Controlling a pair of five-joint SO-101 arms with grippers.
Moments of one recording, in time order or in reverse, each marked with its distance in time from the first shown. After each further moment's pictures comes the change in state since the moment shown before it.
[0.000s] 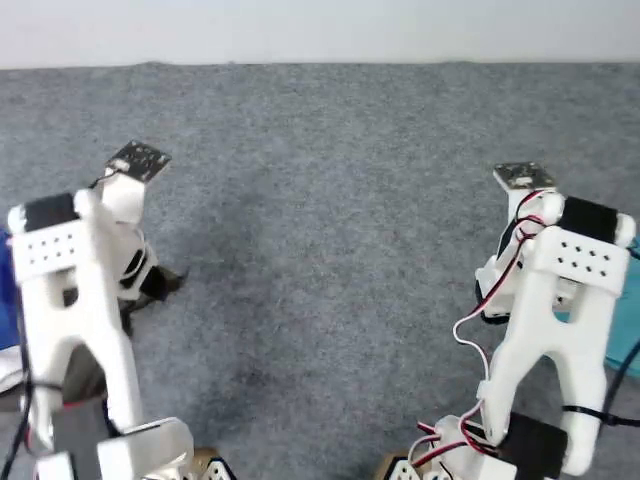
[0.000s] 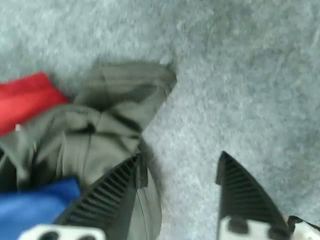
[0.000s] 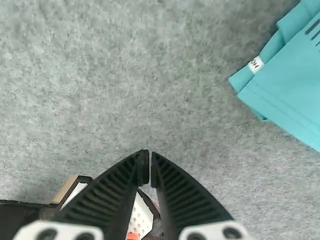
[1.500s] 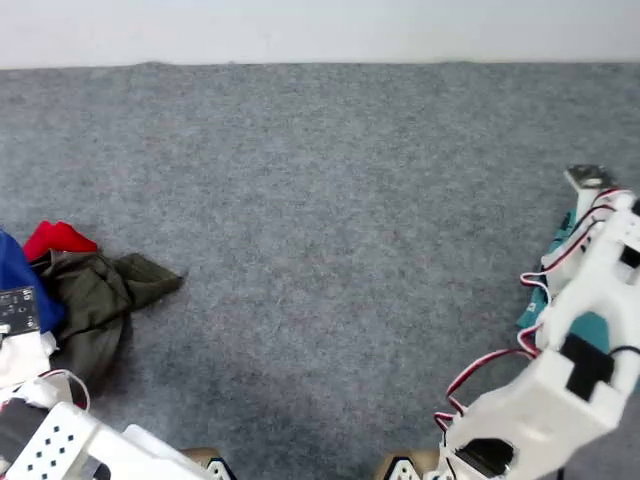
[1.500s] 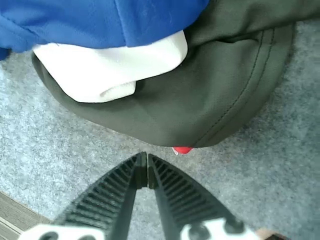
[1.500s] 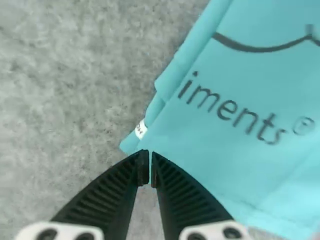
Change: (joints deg) left arm -45.6 -57.9 51.3 -13.4 -3.2; right arm 16.4 28.4 -15.2 -19.1 11.3
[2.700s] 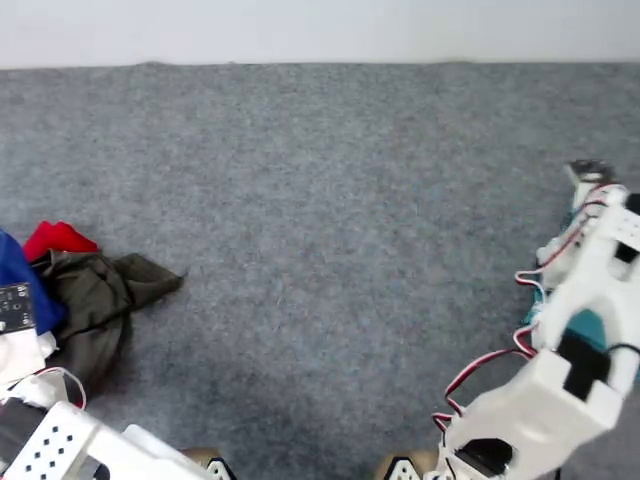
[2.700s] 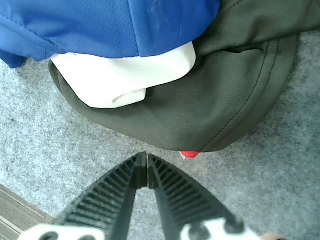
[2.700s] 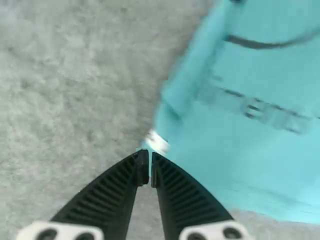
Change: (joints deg) left arm 0.0 0.0 -2.1 0.0 0.0; right arm -0.4 0.5 -0.4 -1.0 -4.8
